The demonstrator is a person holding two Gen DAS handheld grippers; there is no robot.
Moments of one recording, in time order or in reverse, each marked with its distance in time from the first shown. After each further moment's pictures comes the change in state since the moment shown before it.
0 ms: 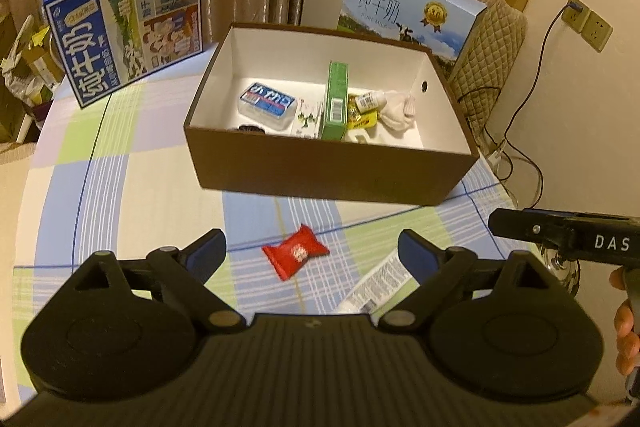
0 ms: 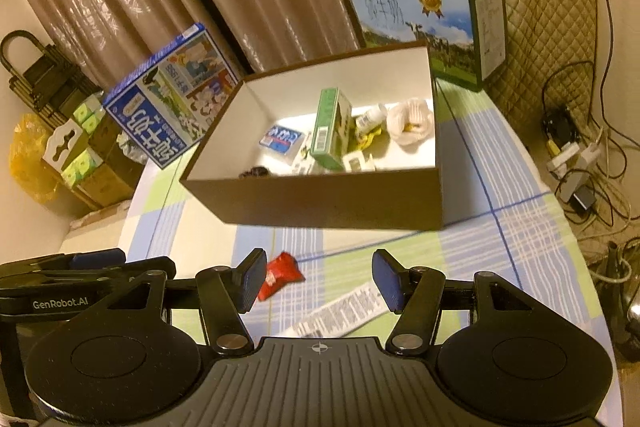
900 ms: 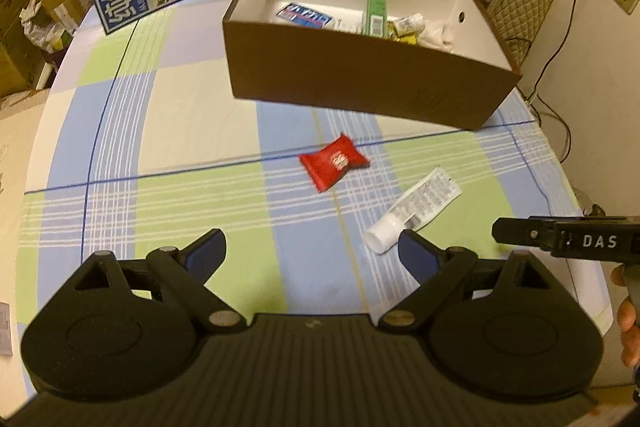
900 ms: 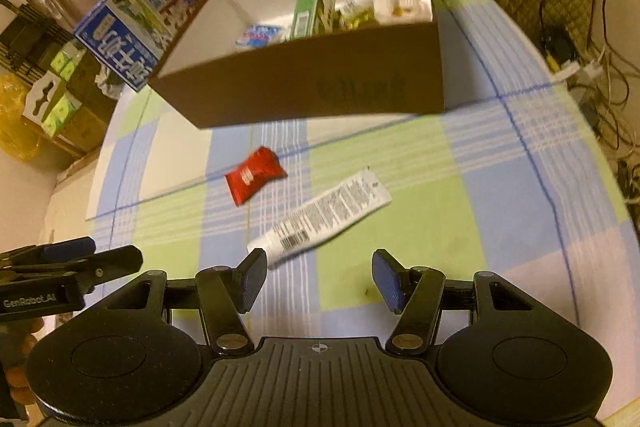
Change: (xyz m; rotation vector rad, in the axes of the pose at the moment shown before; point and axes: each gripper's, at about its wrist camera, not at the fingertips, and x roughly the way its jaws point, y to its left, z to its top) left arm 0.018 0.025 -0.063 -0.032 0.142 0.067; right arm 0.051 -0.013 -0.057 0.060 0.222 -0.033
